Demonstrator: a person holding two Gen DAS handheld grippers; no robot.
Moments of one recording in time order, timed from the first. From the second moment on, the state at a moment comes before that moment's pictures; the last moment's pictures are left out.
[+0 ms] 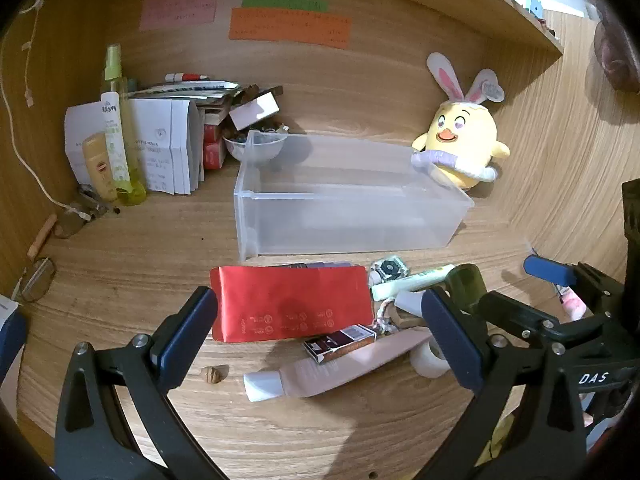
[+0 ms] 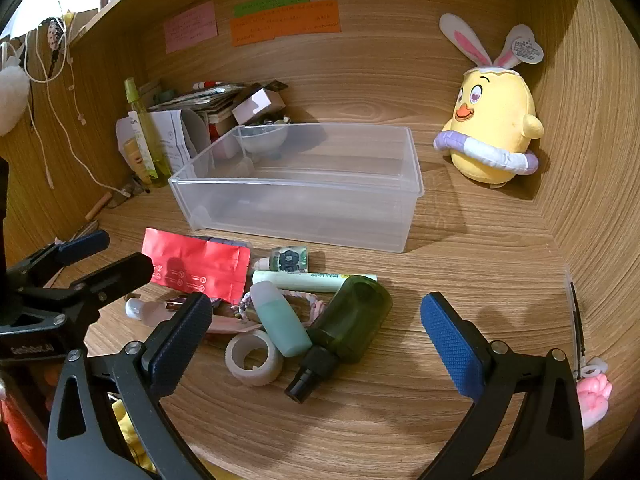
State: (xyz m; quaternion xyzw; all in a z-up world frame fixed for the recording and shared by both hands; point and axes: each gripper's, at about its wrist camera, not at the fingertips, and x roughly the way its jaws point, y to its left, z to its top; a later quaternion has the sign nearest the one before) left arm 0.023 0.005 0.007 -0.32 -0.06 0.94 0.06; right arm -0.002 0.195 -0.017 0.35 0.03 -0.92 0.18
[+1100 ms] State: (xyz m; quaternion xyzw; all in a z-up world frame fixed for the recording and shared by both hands) left arm 0.020 0.005 0.006 -0.33 -0.06 0.94 0.07; right arm -0.002 0.195 -0.014 0.35 0.02 -0.92 0.19
